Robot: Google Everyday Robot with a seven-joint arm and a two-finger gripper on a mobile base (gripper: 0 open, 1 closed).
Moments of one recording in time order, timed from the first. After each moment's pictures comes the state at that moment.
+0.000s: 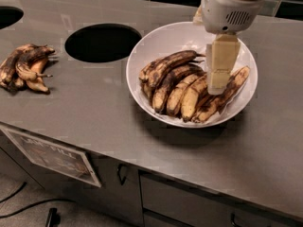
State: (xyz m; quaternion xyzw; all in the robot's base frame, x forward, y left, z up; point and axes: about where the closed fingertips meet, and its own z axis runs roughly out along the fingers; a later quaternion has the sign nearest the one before) arm 0.511 -0.112 0.973 -0.72 0.68 -0.05 0.12
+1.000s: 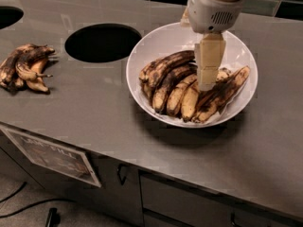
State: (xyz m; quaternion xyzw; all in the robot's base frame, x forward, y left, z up) arm 0.533 -0.093 0.961 -0.74 0.66 -0.04 0.11
